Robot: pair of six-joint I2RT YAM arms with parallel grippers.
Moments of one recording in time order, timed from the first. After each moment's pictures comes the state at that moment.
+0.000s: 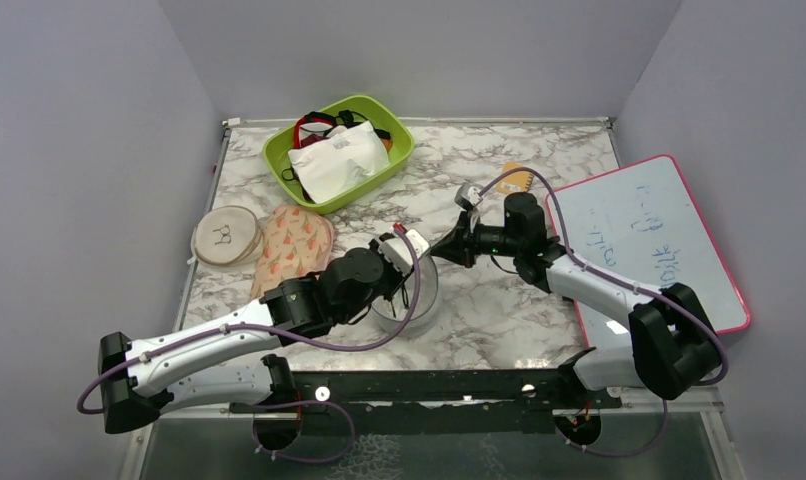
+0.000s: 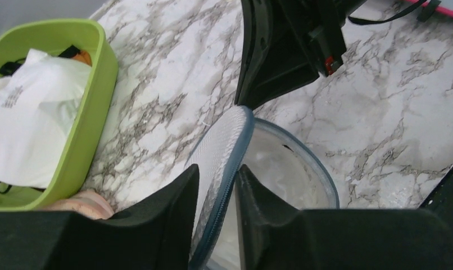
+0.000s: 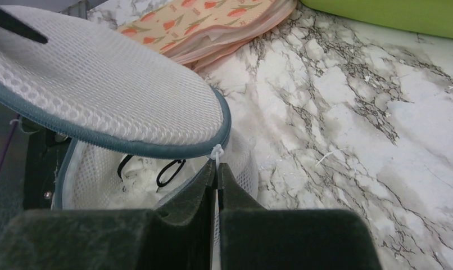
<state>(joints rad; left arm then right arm) -1.15 0.96 0.87 -0.27 -0.40 0.07 0.51 1.35 0.69 0.35 -0.77 0.01</state>
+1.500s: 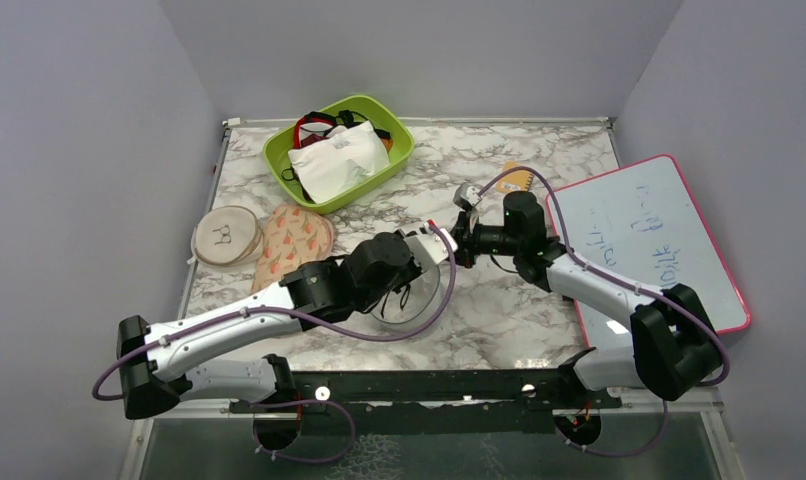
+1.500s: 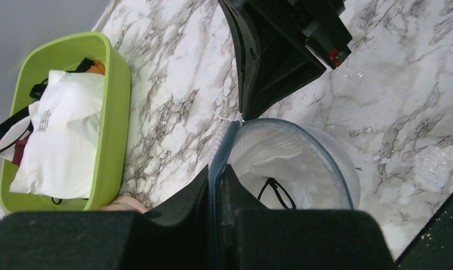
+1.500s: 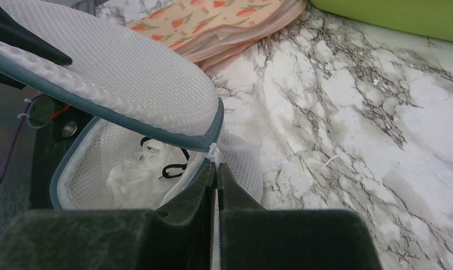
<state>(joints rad) -1.15 1.15 1.05 -0.44 -0.43 0.20 0.51 1.35 0.69 0.31 -0.79 -0.01</state>
